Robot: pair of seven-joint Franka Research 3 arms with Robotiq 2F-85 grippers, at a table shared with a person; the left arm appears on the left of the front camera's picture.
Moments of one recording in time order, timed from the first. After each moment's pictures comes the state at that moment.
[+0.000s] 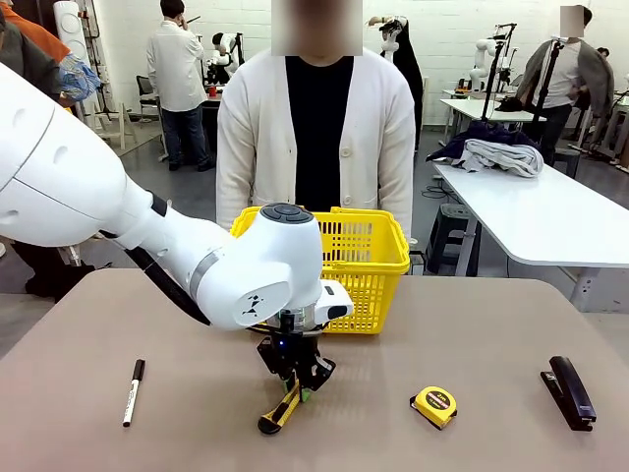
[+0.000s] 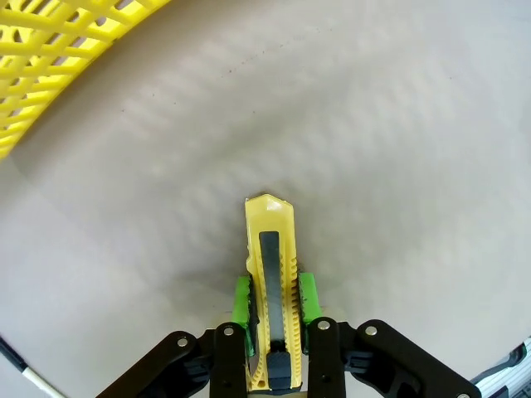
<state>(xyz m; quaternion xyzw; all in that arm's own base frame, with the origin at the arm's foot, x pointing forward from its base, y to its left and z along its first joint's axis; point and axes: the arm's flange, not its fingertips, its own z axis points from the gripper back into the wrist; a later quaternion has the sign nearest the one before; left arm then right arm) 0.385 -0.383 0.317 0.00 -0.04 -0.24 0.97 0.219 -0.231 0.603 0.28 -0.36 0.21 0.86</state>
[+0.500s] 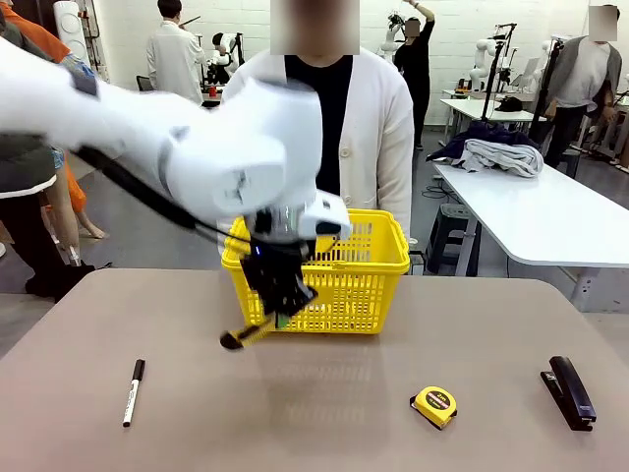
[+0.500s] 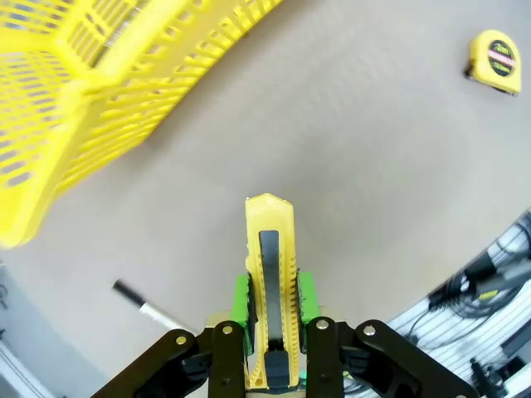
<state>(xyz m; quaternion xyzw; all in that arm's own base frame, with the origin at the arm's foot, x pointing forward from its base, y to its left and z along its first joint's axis) 0.361 -0.362 0.507 0.06 -0.07 -0.35 0.93 0.219 -0.231 0.603 0.28 -0.36 0.21 0.86</state>
